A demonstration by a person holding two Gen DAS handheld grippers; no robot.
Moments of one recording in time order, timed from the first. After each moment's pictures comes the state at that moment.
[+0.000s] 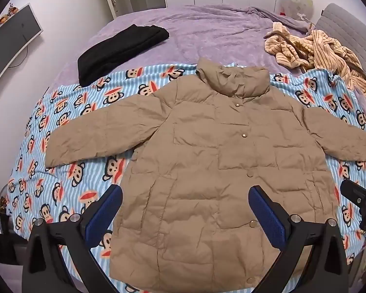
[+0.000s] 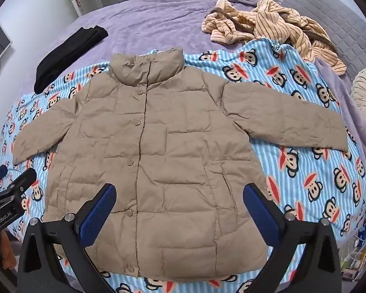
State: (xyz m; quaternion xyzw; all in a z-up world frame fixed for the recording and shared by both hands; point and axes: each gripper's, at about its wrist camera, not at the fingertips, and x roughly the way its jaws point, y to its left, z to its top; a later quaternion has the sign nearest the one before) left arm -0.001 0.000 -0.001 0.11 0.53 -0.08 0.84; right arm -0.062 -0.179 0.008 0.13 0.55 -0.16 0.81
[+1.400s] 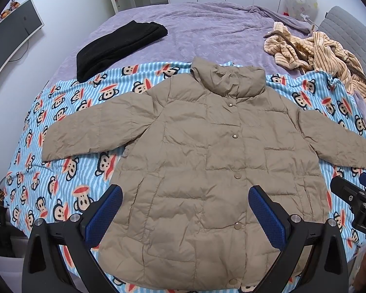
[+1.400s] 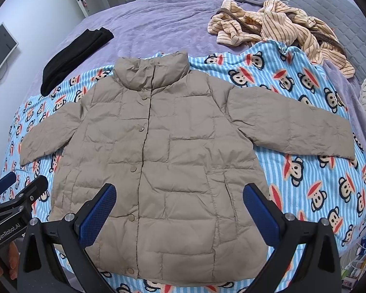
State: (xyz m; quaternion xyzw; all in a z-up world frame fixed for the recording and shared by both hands) left arm -0.003 -0.031 0.007 0.08 0.54 -0.07 0.84; right arm -0.051 -0.197 0.009 0.14 0.55 -0.14 0.81
